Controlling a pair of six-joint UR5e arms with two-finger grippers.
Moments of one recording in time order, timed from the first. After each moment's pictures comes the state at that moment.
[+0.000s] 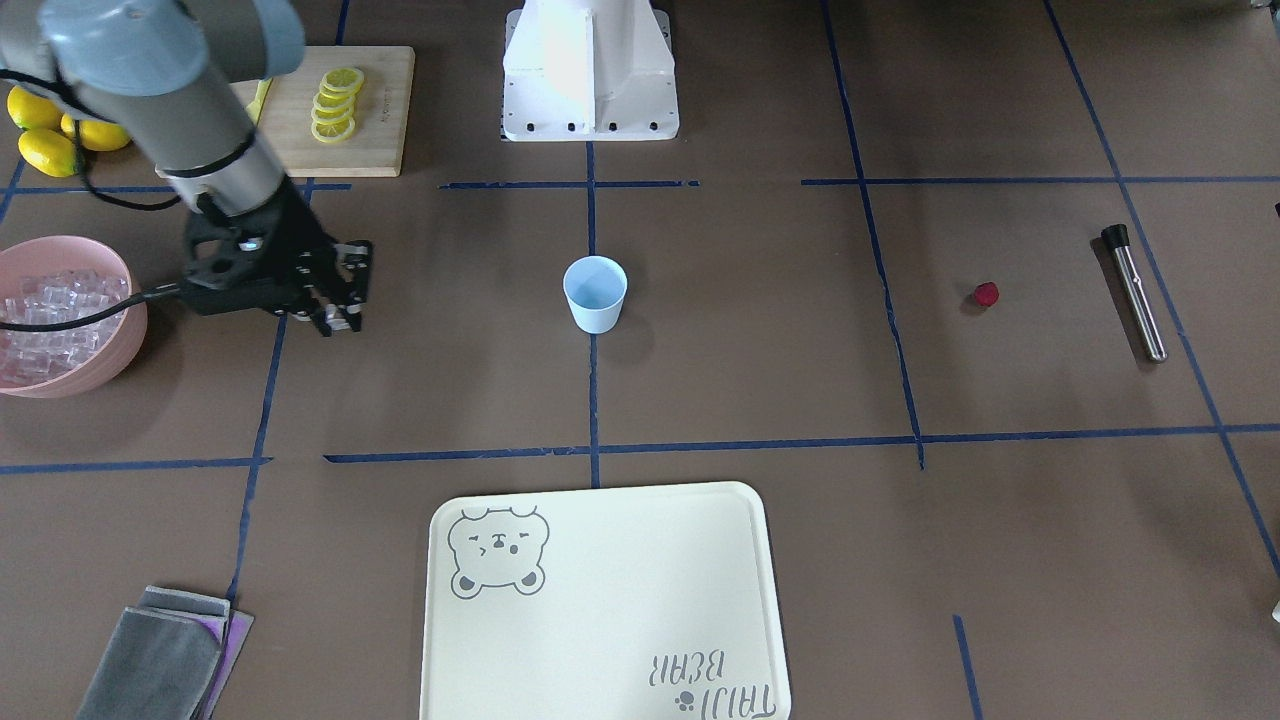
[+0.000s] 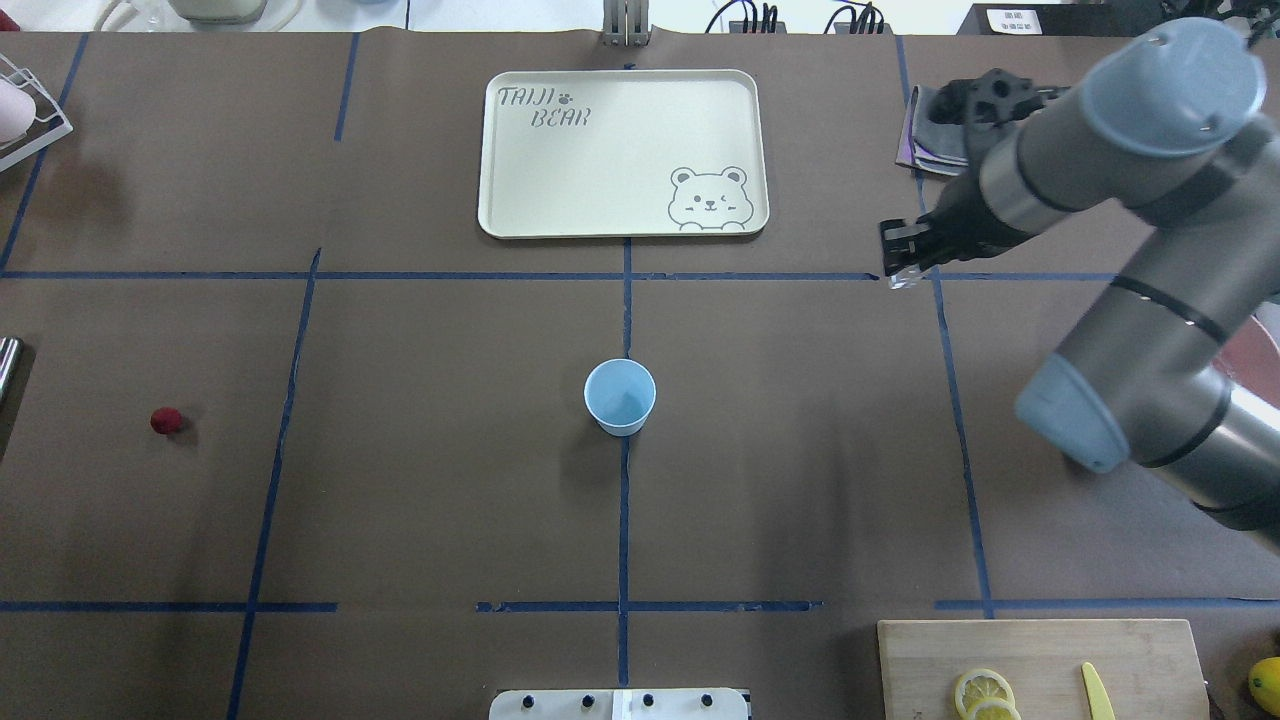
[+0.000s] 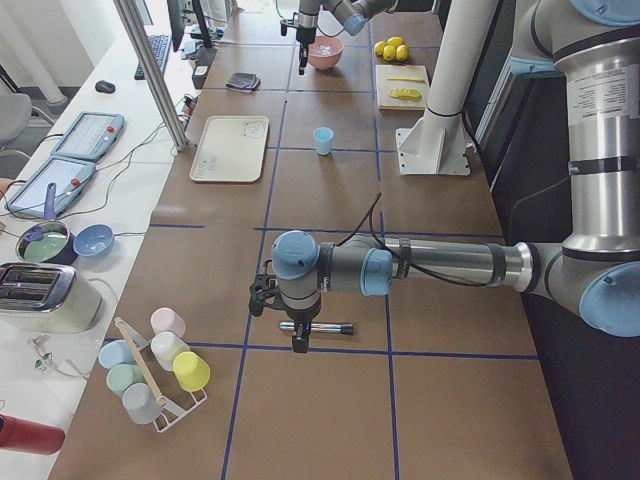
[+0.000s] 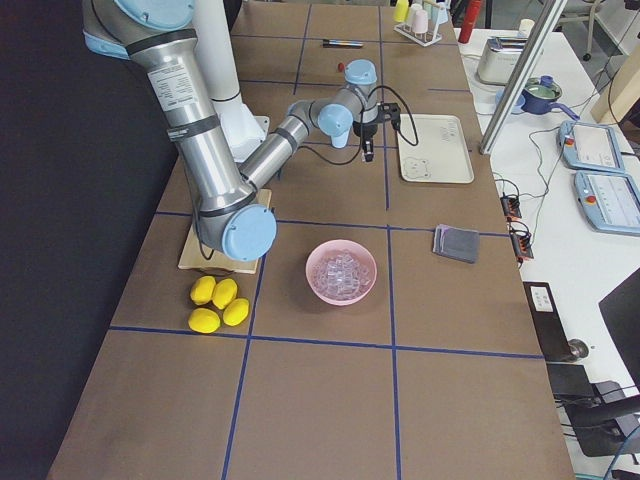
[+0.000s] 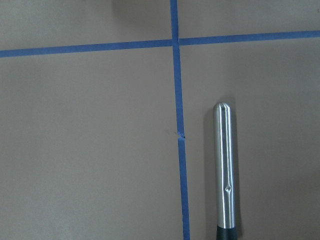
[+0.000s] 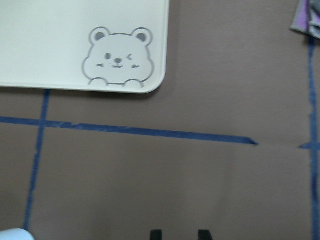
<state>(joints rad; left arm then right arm) -1.52 -1.42 -1.76 -1.58 -2.36 0.01 0.74 -1.07 1.90 -1.58 1.94 1.02</state>
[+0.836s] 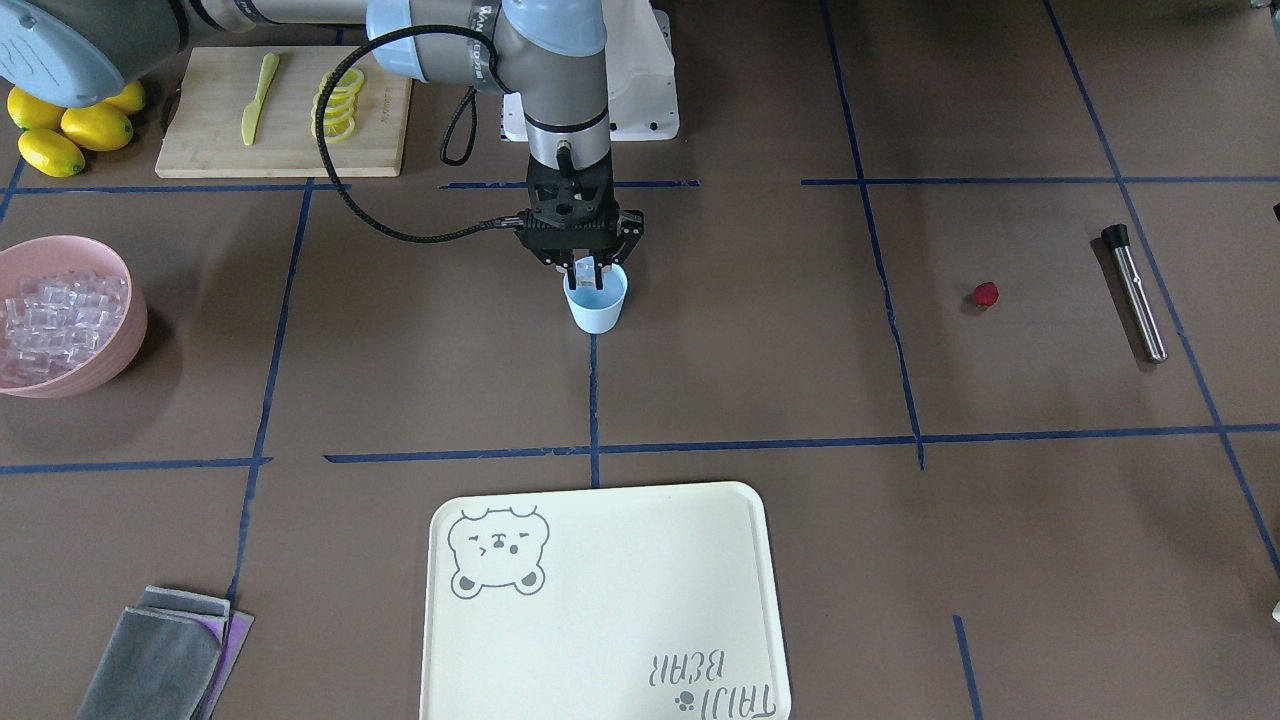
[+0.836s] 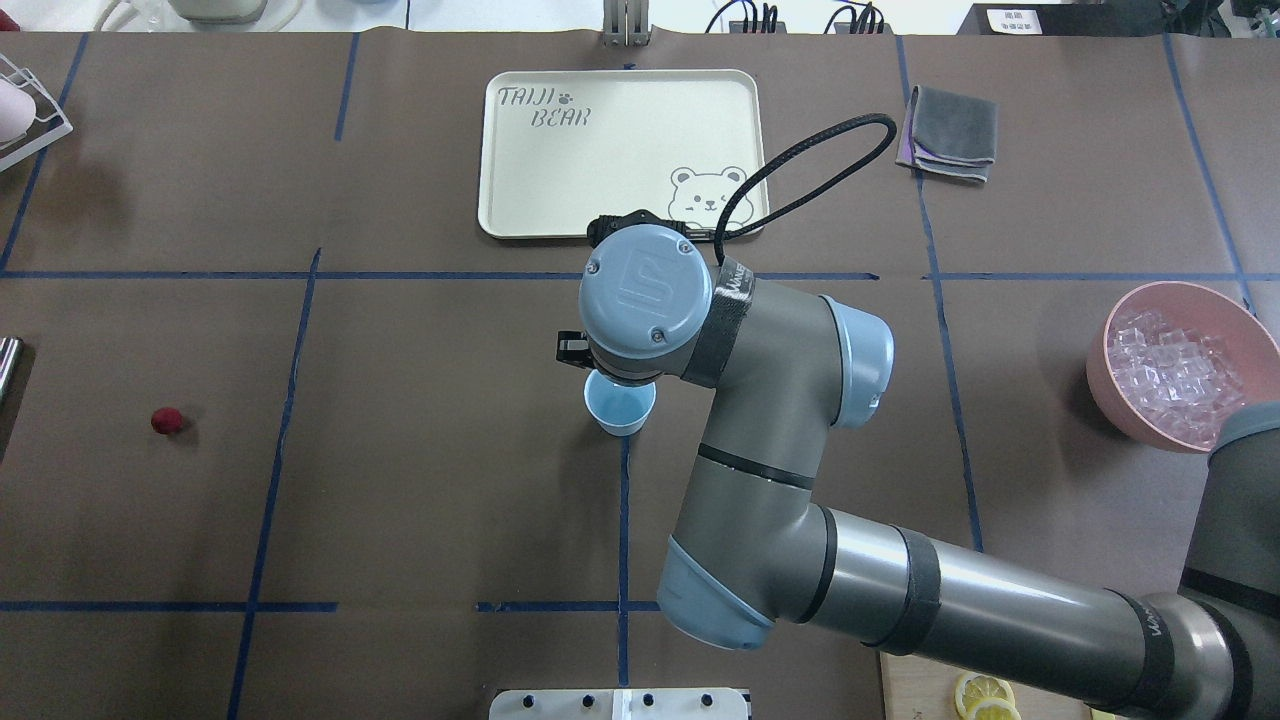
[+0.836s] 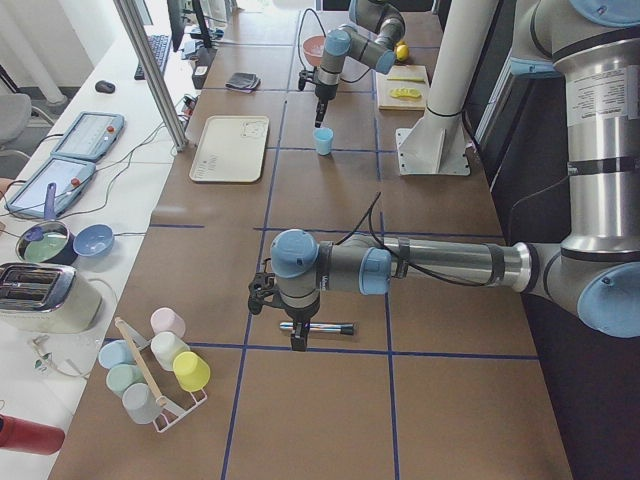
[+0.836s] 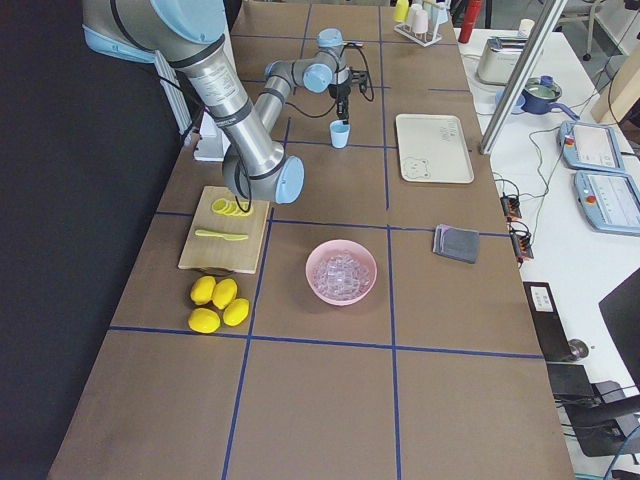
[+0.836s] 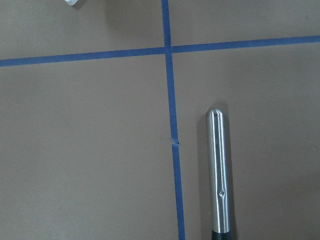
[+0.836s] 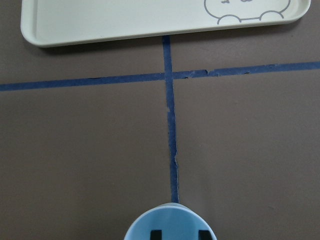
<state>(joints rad) -1.52 -1.42 -1.76 -1.58 -2.36 0.01 0.44 -0.76 1.67 -1.66 1.67 1.34</state>
